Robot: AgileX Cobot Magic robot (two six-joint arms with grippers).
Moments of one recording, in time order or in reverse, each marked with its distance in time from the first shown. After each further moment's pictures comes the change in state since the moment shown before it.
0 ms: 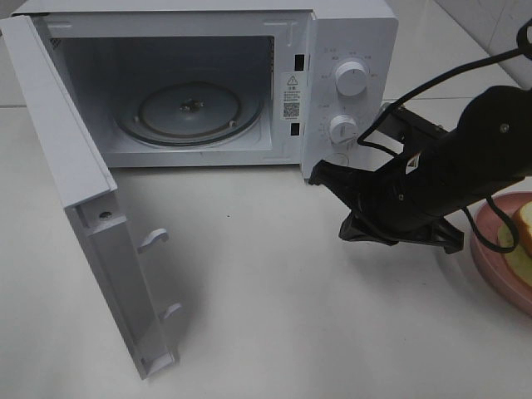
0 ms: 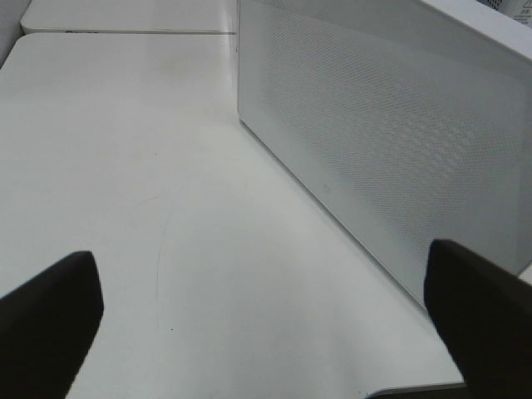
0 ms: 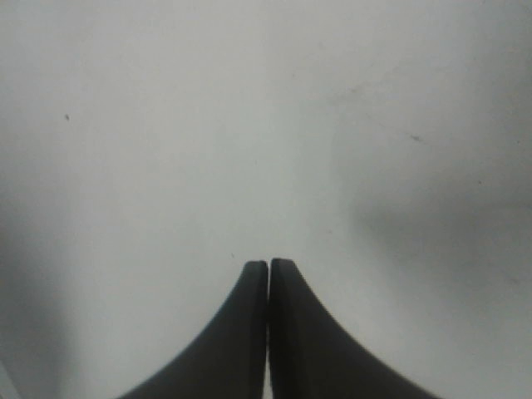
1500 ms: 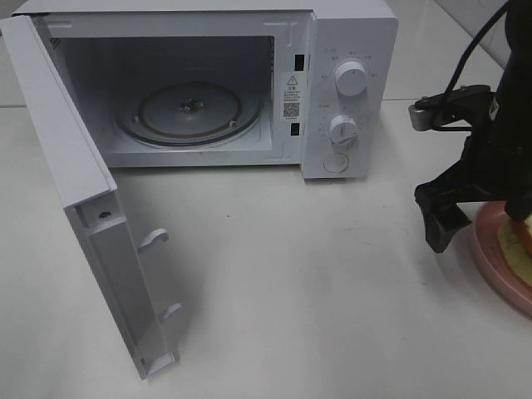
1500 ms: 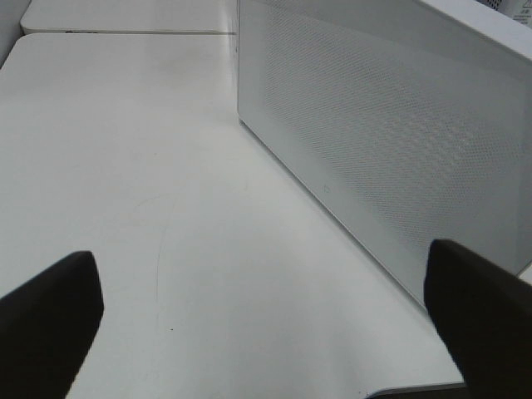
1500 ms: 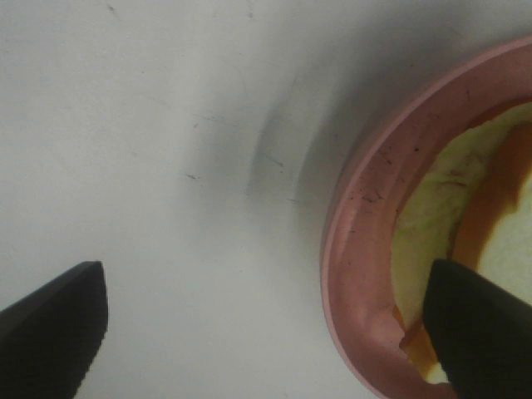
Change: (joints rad) left arm 0.000 0.000 0.000 0.000 0.000 0.000; right arm -0.220 -0.005 -0.257 -0.409 0.701 -0.443
